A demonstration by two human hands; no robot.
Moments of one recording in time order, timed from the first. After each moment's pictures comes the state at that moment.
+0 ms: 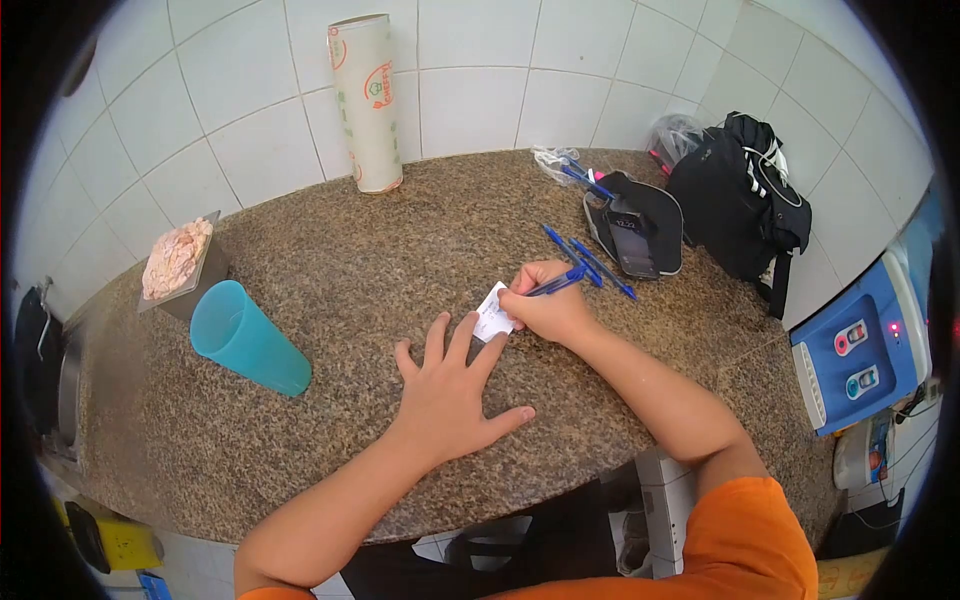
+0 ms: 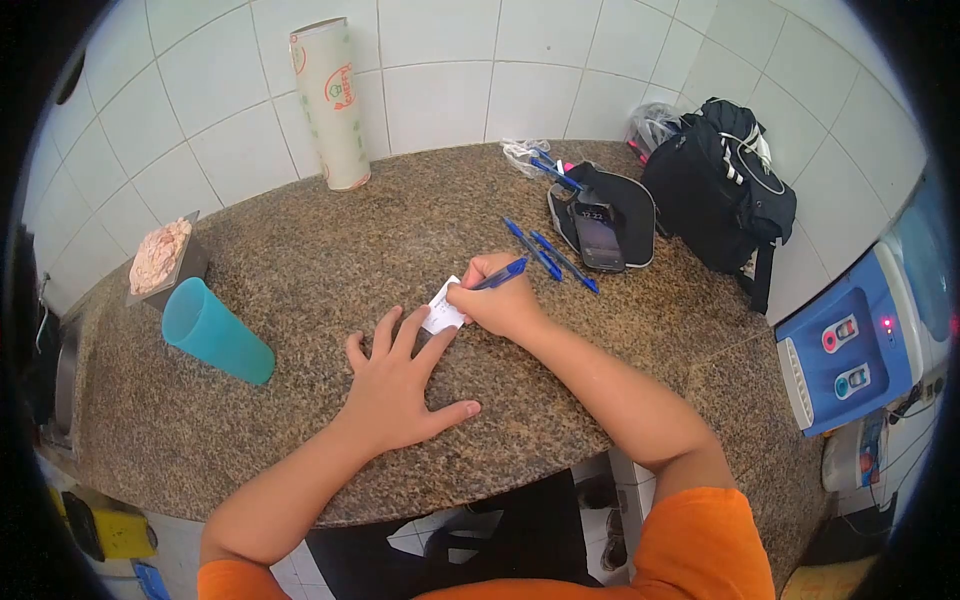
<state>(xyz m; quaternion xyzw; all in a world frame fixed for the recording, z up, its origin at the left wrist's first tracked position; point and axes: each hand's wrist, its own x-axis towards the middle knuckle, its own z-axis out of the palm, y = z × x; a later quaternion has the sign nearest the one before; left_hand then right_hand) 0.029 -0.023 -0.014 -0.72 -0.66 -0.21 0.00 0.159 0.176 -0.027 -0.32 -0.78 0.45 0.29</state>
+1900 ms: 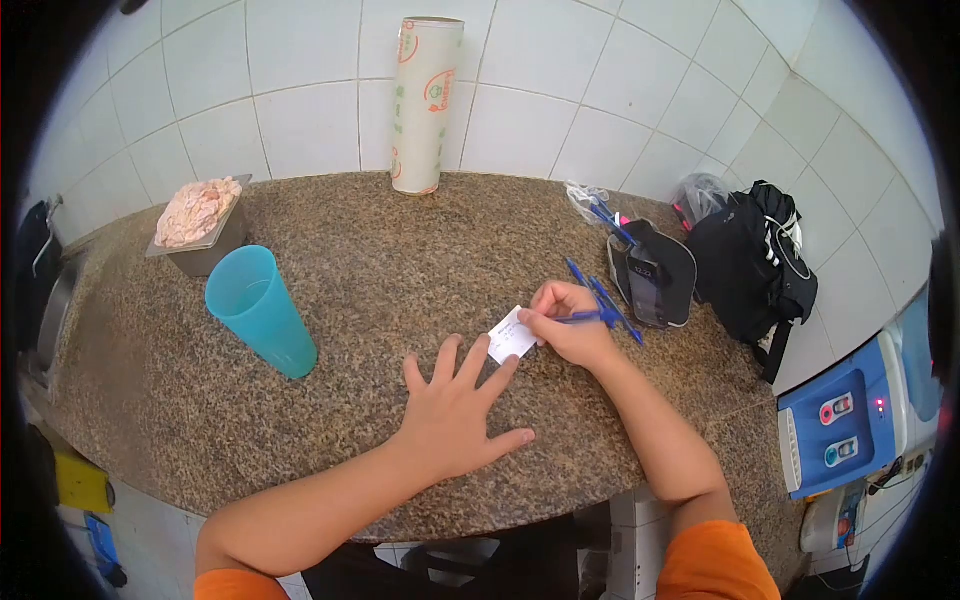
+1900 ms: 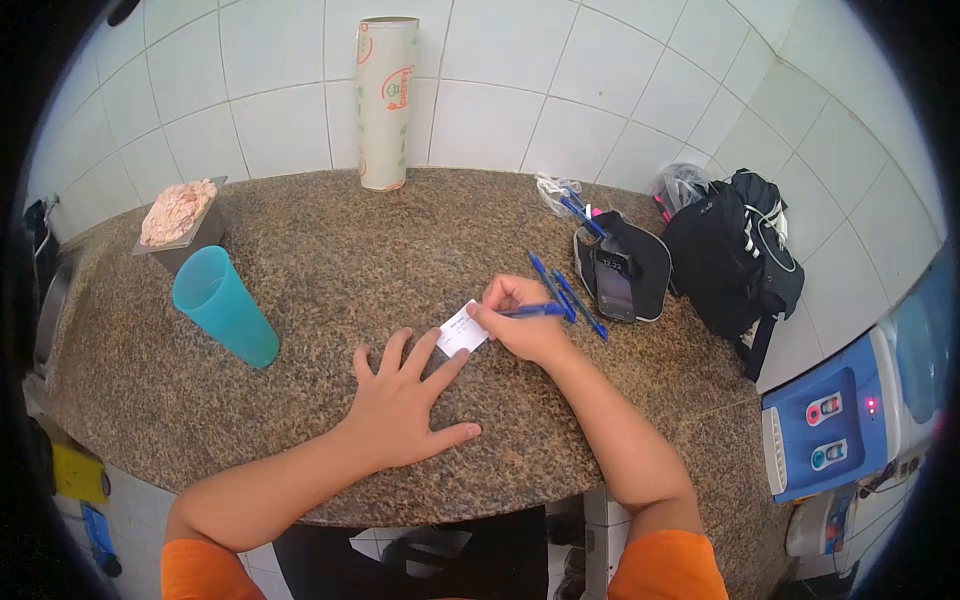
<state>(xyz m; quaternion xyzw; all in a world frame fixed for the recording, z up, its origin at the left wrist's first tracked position) 0.032 -0.033 -0.017 -0.70 -0.68 -0.20 0.01 0.165 0.191 -0.020 -0.22 -0.75 0.57 0.27</state>
